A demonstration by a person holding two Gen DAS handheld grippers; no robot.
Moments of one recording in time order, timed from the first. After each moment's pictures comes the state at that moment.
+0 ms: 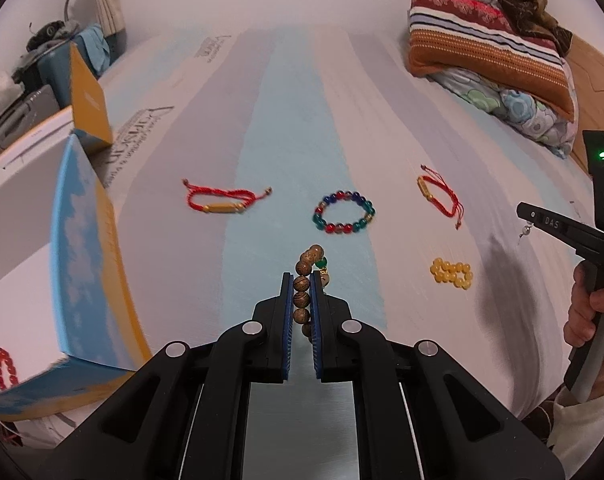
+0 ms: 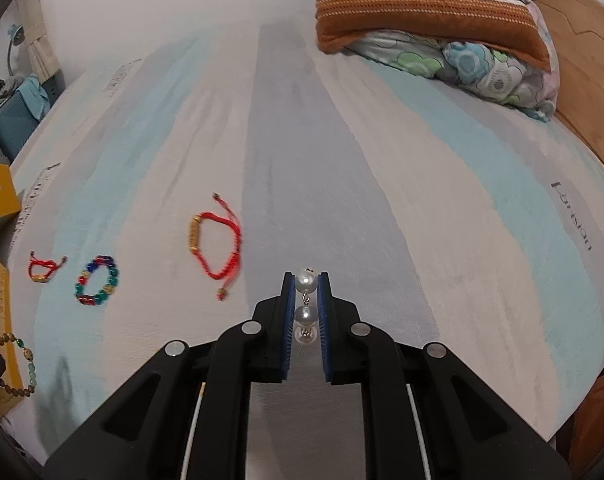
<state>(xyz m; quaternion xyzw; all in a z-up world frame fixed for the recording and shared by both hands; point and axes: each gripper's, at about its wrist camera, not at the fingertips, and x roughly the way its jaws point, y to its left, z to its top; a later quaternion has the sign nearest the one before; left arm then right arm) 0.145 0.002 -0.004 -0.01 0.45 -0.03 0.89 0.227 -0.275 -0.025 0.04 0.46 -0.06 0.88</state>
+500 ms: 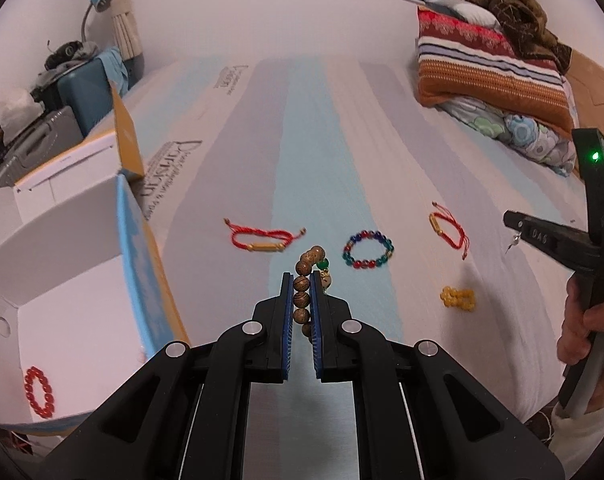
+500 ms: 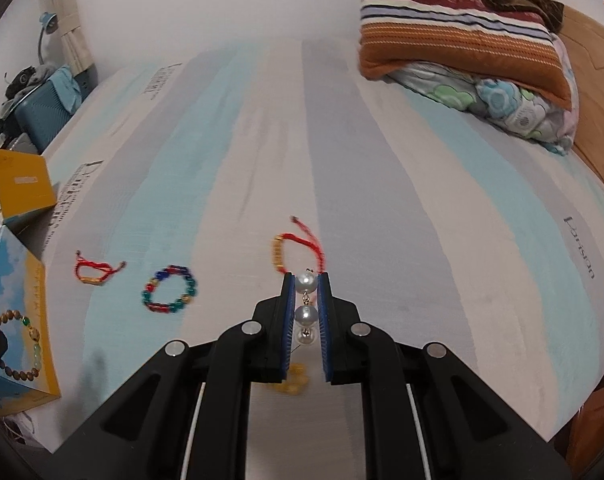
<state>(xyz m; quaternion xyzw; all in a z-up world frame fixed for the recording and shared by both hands) 0.137 0.035 0.045 0.00 0.41 -0.01 0.91 0.223 -0.204 0.018 0.02 0.44 -0.02 0.90</state>
